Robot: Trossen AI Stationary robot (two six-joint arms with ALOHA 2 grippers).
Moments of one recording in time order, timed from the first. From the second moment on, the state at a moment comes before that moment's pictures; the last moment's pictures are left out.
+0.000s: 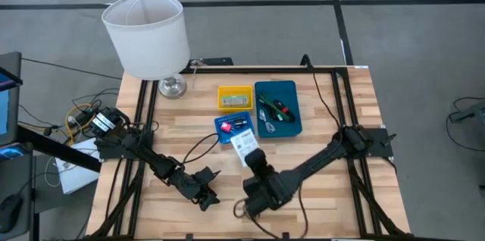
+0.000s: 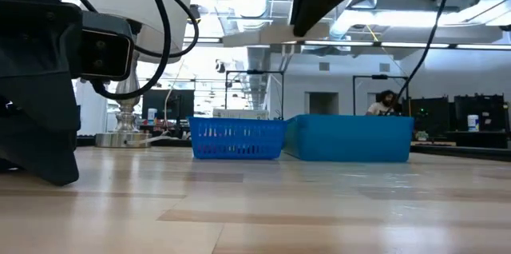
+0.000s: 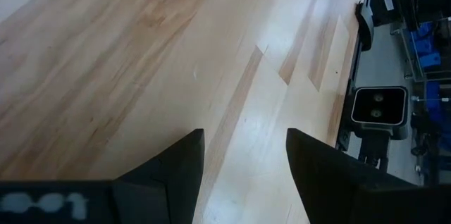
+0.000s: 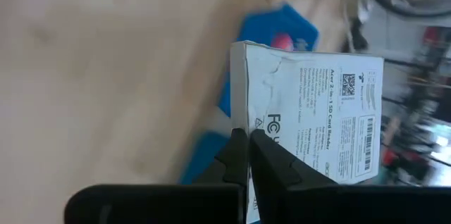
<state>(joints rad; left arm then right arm) -0.63 1.76 0.61 0.48 -0.15 -1.29 0.54 2.18 1.96 -1.36 0.78 -0.11</state>
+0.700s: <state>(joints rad) -0.63 1.76 0.61 0.46 -0.19 -1.31 0.16 2.18 1.96 -1.44 0.90 -0.78</state>
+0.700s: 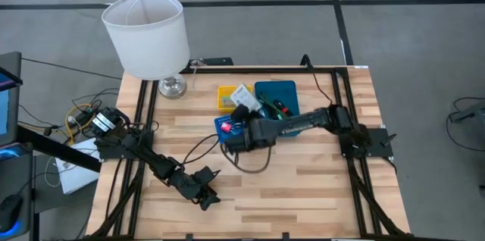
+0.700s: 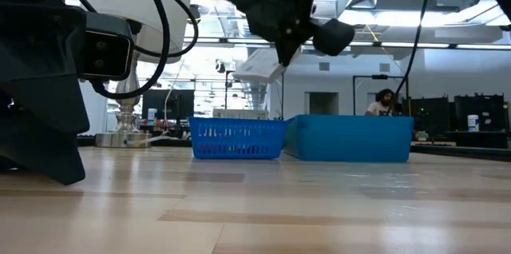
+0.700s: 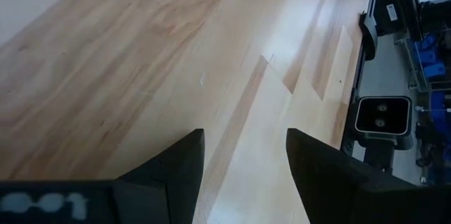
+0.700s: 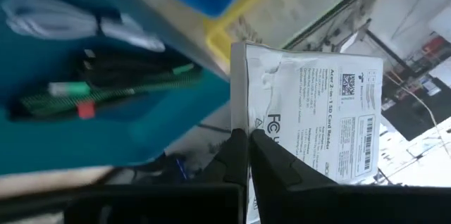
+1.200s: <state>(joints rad) -0.63 1.76 0.61 0.40 -0.23 -1.37 0.03 2.16 1.96 -1.27 0.89 -0.94</state>
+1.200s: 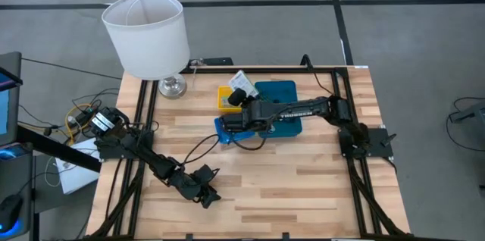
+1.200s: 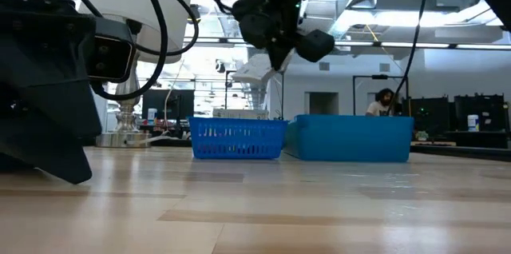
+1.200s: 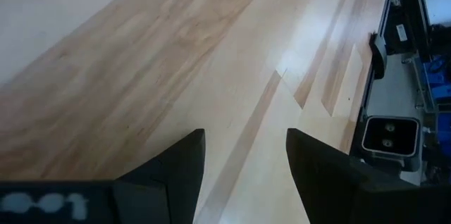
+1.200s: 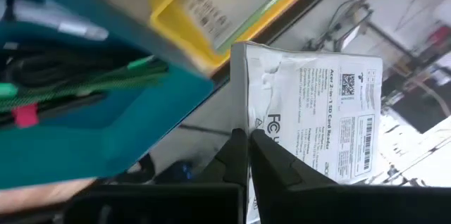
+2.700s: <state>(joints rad) -0.63 1.76 0.61 0.39 -0.32 -1.49 -0.05 2.17 1.80 -0.82 0.75 -1.18</state>
